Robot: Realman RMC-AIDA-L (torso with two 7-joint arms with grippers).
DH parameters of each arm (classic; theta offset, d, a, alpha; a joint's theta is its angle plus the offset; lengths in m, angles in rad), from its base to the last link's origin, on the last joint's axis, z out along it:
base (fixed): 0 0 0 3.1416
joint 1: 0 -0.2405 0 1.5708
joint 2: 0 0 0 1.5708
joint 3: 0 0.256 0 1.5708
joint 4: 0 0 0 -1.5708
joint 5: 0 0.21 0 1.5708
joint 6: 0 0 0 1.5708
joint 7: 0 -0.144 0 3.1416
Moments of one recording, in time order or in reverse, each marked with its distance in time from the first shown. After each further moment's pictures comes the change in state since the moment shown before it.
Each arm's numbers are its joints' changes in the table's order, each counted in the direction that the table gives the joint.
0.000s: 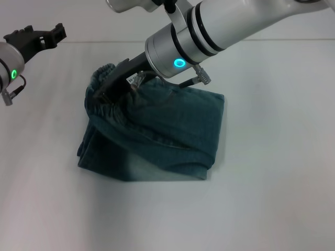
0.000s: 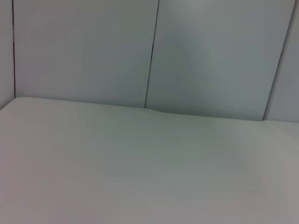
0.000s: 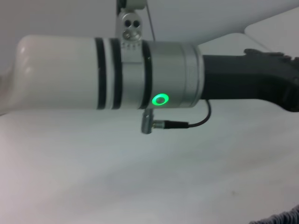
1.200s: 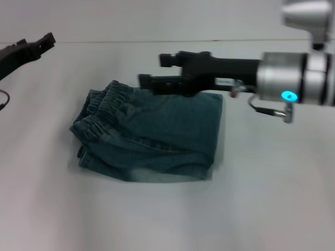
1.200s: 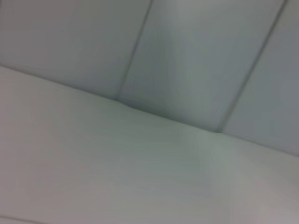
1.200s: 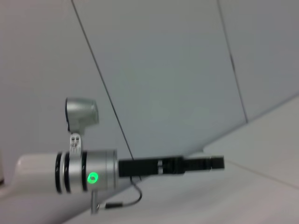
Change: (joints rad) left arm -0.103 -0.004 -0.240 -0.063 -0.039 -0.410 -0.011; right arm 0.668 -0.022 0.053 0.410 0.443 0.047 0.352
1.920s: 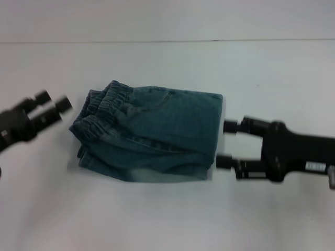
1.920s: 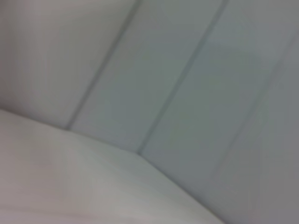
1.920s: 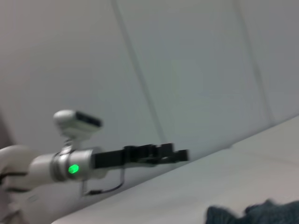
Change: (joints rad) left arm -0.146 0.009 -0.408 0.161 0.012 -0.907 -0.334; right arm 0.206 -0.014 0.319 -0.200 -0.027 0.518 0.415
